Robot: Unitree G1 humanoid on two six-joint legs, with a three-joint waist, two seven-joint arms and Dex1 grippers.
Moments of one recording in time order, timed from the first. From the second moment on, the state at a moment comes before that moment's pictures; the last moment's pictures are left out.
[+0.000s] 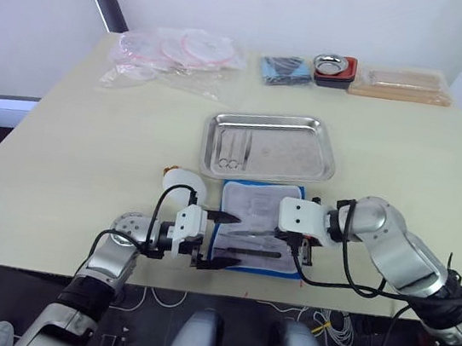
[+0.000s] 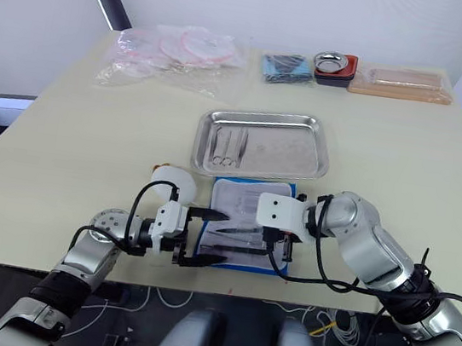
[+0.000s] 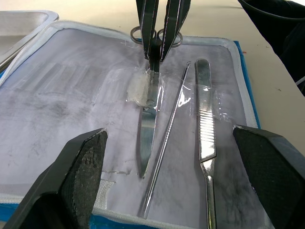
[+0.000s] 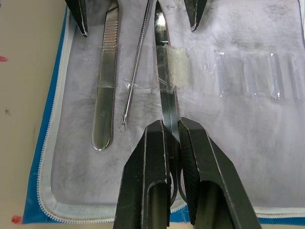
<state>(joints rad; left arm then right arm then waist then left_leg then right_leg) -0.18 0.53 -0.21 0.26 -0.27 -0.25 -1.24 -0.59 -0.66 0.59 -0.39 -0.08 0.72 1.11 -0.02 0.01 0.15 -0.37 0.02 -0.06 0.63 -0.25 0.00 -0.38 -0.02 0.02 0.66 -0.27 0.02</state>
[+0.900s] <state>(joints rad) -0.19 0.53 -0.22 0.25 -0.26 -0.24 -1.24 -0.63 -0.88 0.52 -0.46 -0.03 0.73 1.22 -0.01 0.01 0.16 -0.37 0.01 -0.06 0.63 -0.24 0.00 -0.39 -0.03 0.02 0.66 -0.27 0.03</state>
